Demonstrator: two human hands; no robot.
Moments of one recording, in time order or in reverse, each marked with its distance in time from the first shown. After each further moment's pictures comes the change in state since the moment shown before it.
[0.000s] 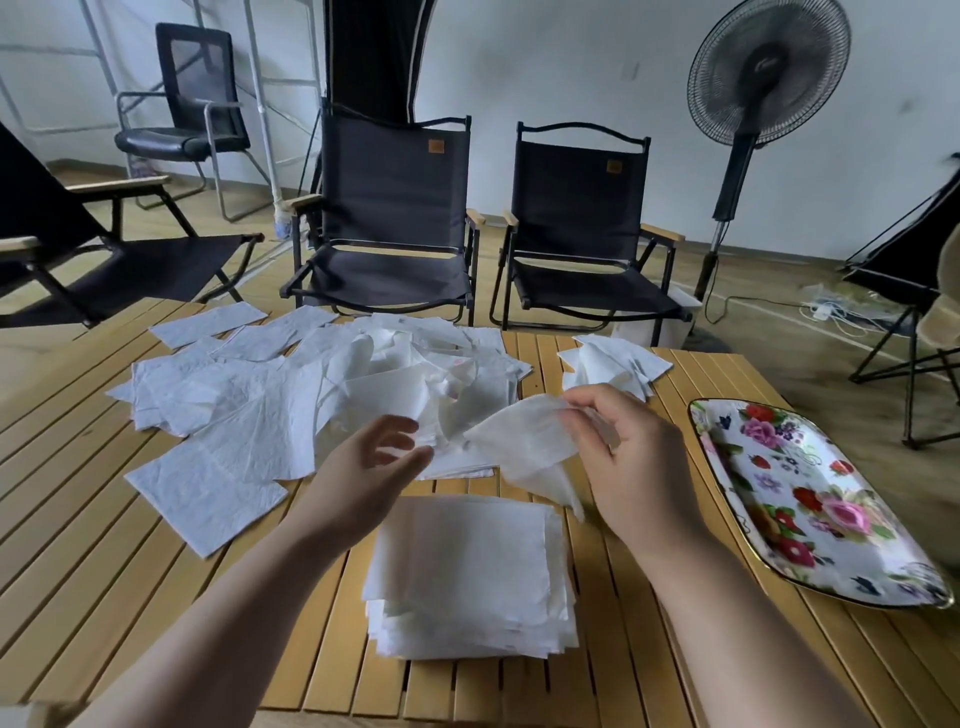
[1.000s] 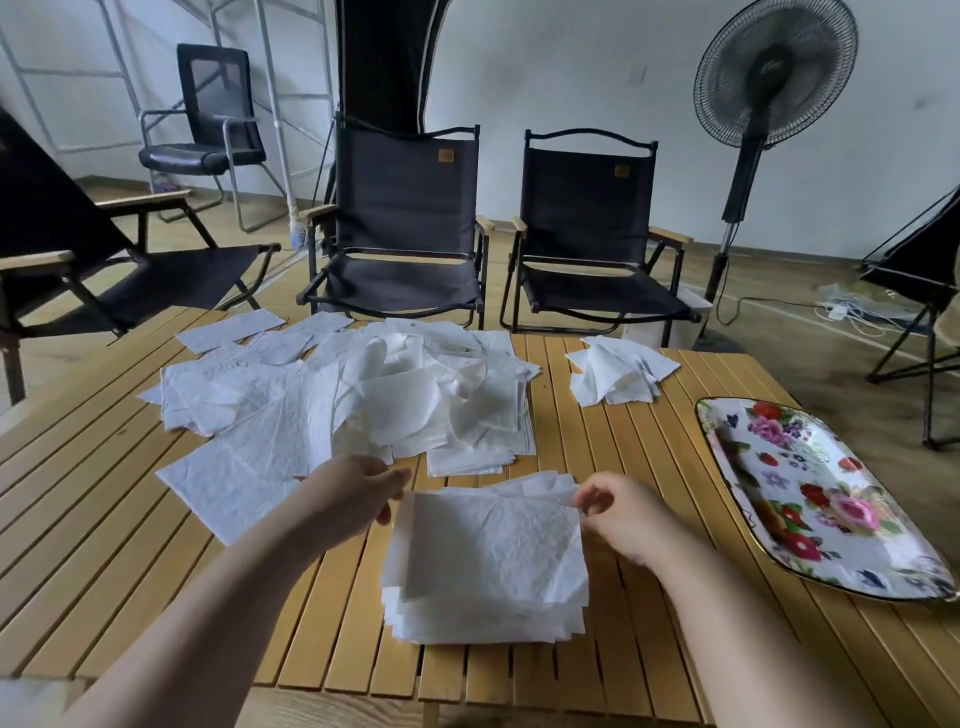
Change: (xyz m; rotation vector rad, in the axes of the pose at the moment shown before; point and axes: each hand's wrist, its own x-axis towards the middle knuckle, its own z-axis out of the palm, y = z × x) left_hand -0.015 0.002 -0.021 0.213 -0.125 -0.239; right_hand -0.036 0.059 0.020 -0.162 -0.671 0.754
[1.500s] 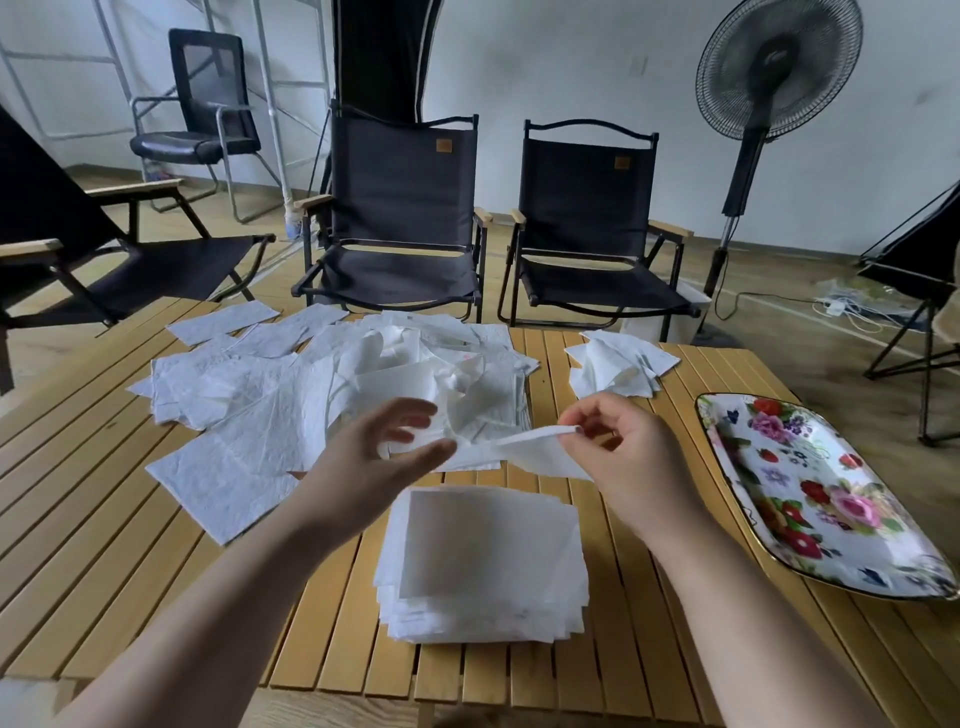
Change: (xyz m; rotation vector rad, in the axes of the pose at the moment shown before) left_hand -0.007 0.017 0.000 -0.184 0.070 0.366; right_hand -0.043 -0.057 -0.034 0.321 0.357 -0.446
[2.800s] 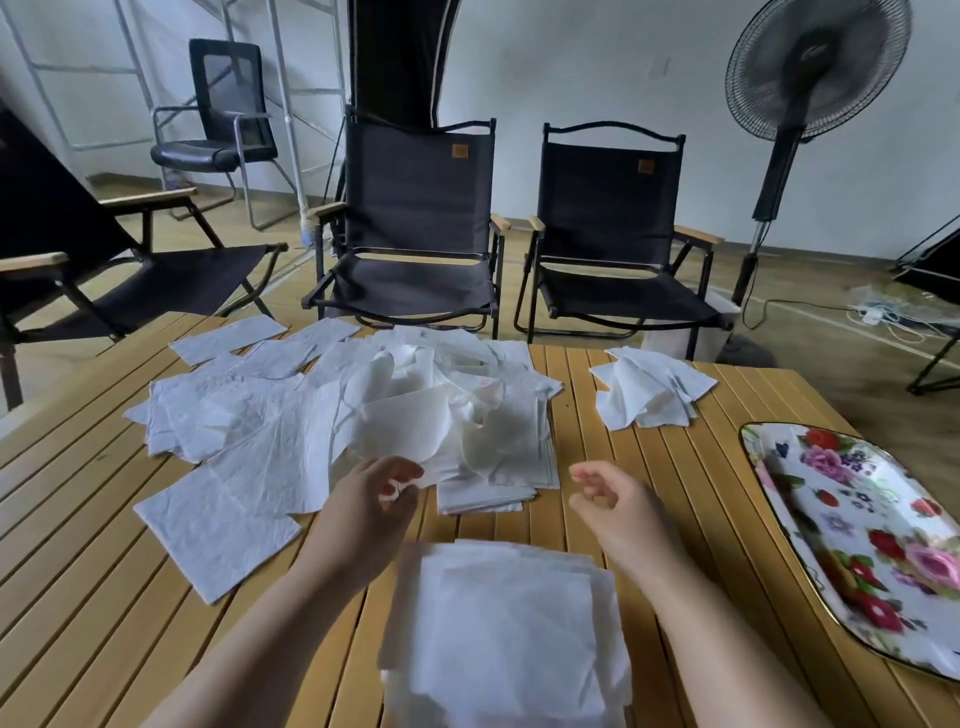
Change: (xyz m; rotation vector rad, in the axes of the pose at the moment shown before) left_hand 0.046 -0.065 0.021 0.243 0.157 -0.107; right_hand 0.043 0.089 0.061 -0.034 -0.152 0.300
